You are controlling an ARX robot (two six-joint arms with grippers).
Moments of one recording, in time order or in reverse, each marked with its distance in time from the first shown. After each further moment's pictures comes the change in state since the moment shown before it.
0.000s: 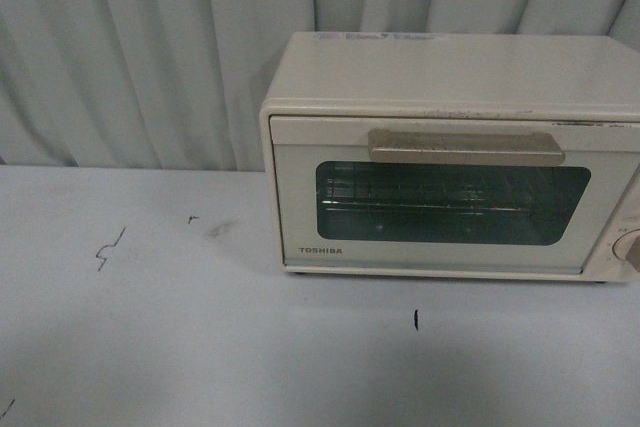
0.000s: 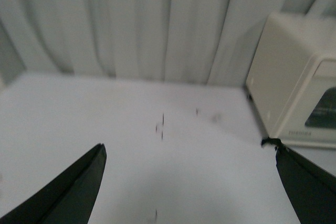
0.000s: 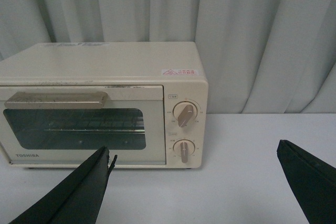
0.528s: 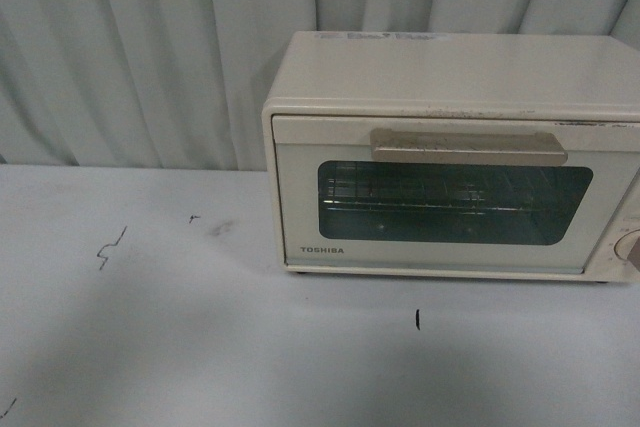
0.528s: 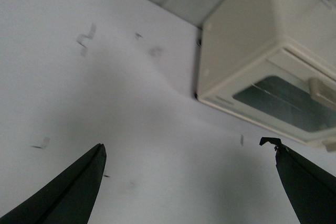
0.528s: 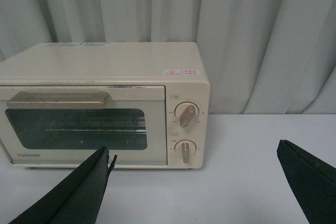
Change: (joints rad) left arm -0.245 0.673 0.349 -0.043 -0.035 -0.530; right arm 0.000 0.000 0.000 0.000 0.000 0.000
